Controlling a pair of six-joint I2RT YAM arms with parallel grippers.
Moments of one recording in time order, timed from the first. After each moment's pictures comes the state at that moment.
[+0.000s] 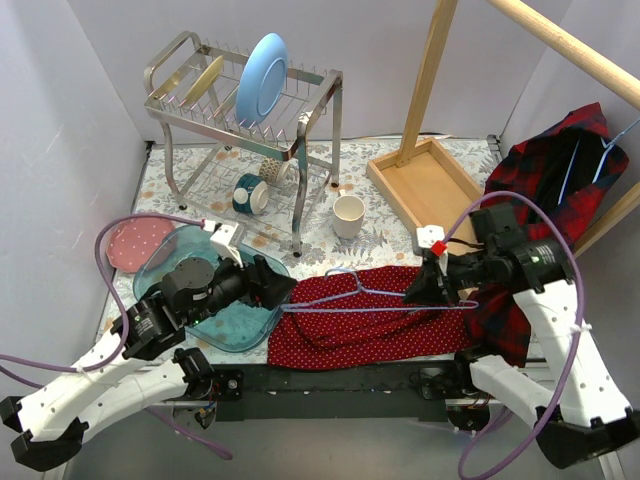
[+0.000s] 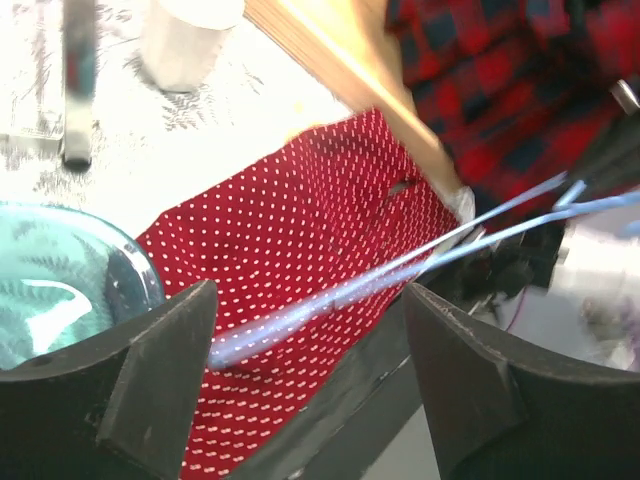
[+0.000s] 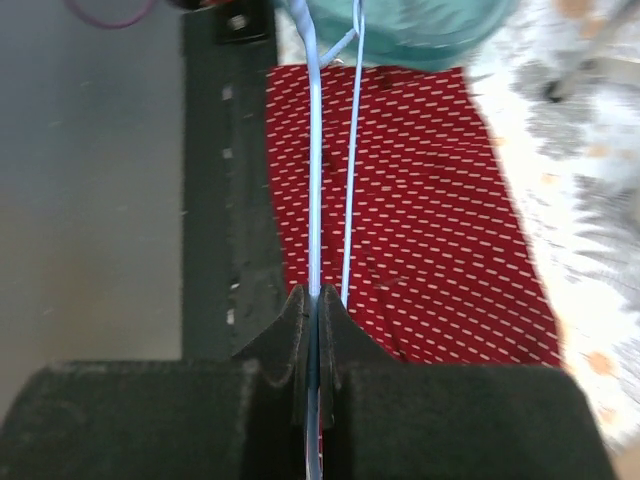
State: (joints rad) left arm -0.92 0.59 0.81 -0.50 -0.11 -0.62; right arm 0.28 0.90 1.20 -1.36 -1.04 -0.88
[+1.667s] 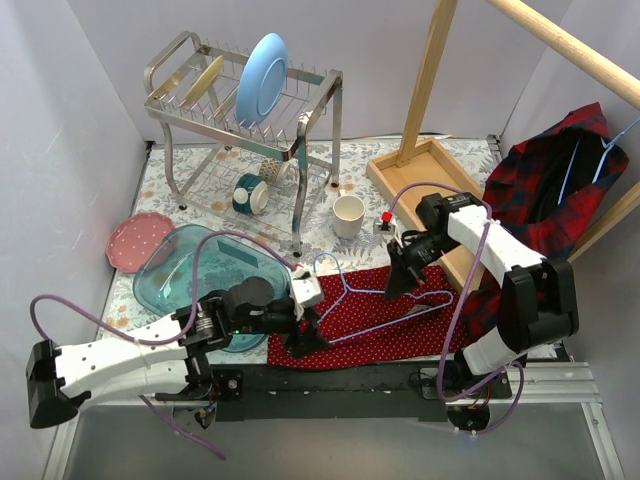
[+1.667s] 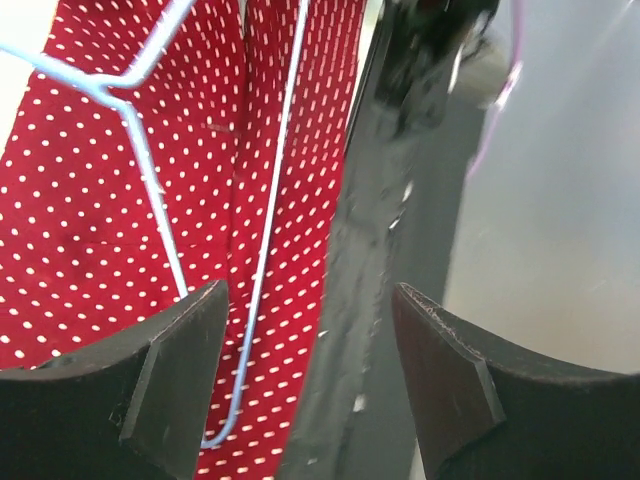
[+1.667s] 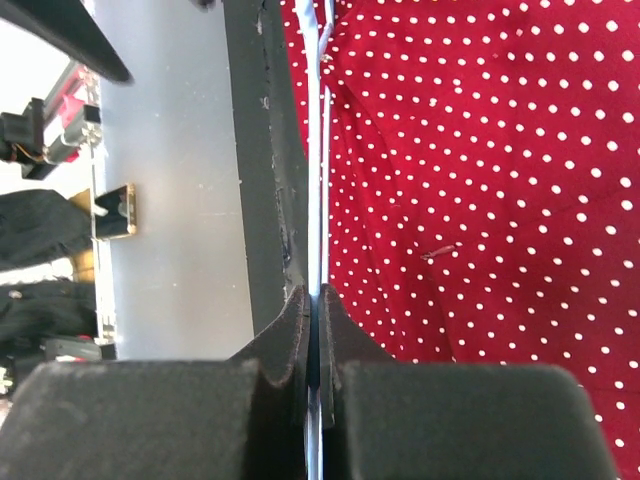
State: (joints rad) left arm -1.14 0.79 0.59 -0.21 0.25 -0.19; right arm 0.32 1.53 1.13 -1.35 -1.05 -0.92
